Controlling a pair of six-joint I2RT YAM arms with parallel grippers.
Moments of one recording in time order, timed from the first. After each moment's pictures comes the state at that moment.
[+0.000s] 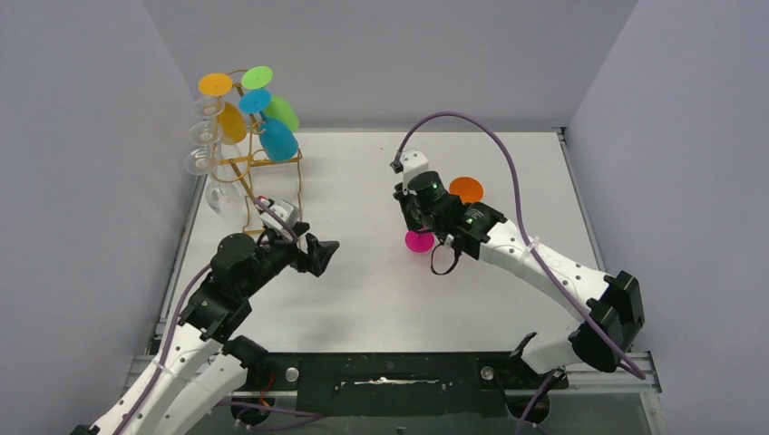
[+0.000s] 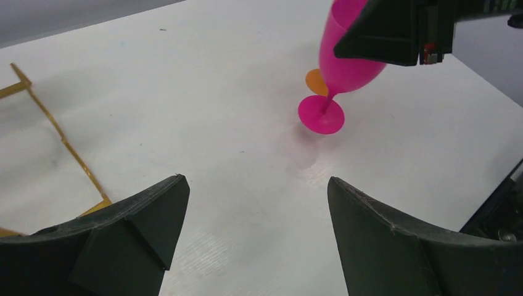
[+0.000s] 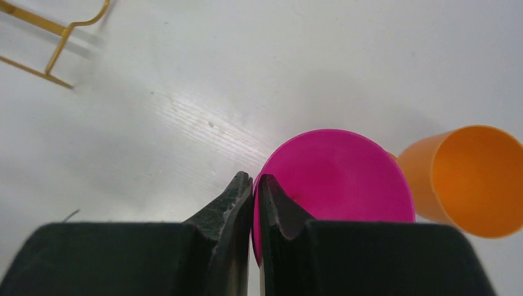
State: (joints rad) left arm -0.54 0.60 0.62 -0.18 0.19 -0.14; right arm 0.82 1.38 1.23 -0.44 0.25 0.15
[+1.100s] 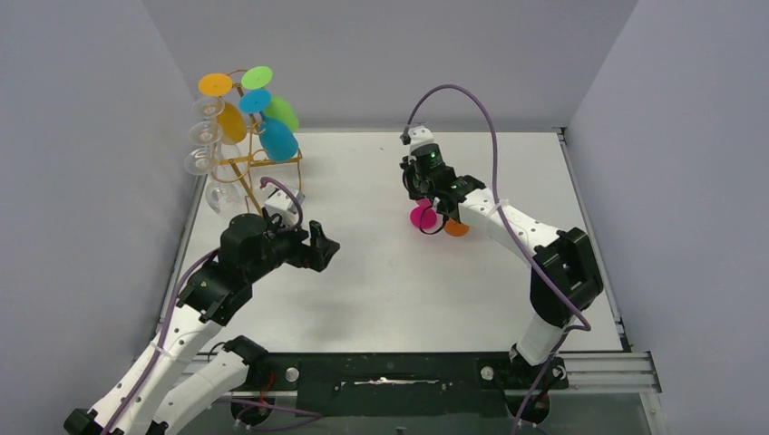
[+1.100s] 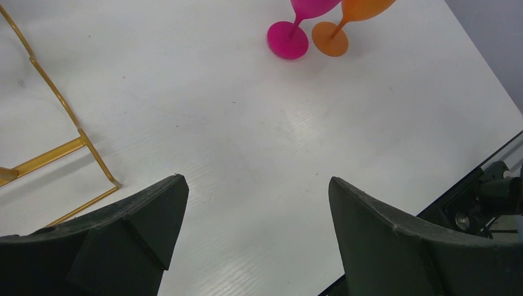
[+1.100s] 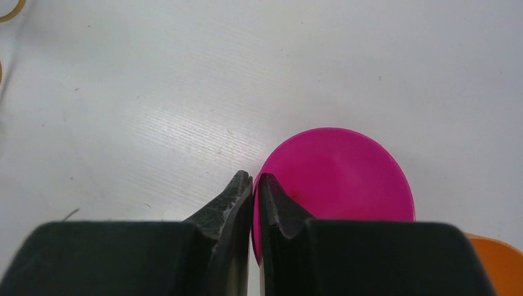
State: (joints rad) left arm -0.54 0.74 0.82 -0.47 0.11 -0.29; right arm 0.60 1.70 1.35 -0.26 0.22 0.12
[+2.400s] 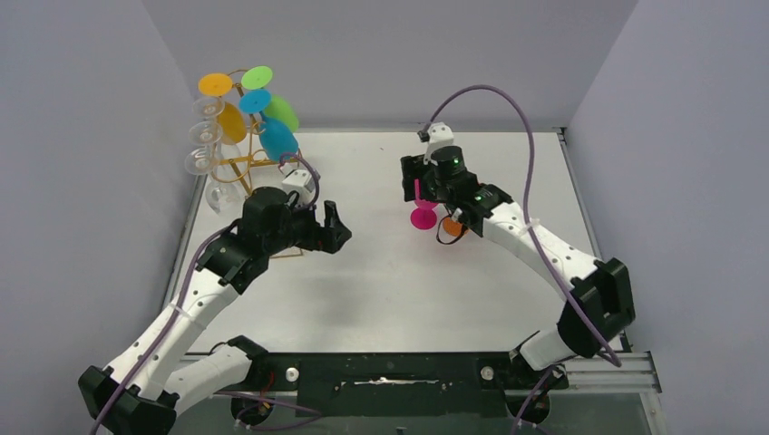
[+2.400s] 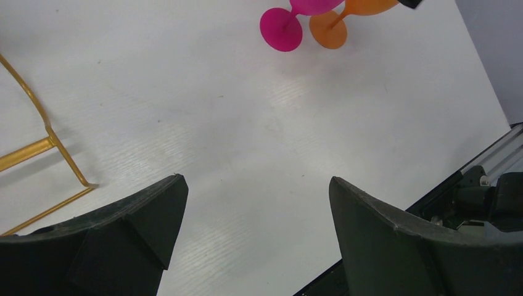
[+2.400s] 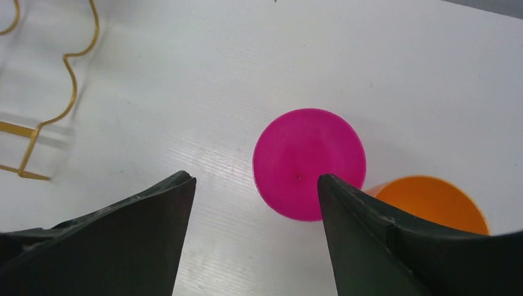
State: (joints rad) left arm -0.53 0.94 0.93 -0.50 0.12 -0.36; right arm 0.60 1.55 1.28 -0.27 0.20 0.16
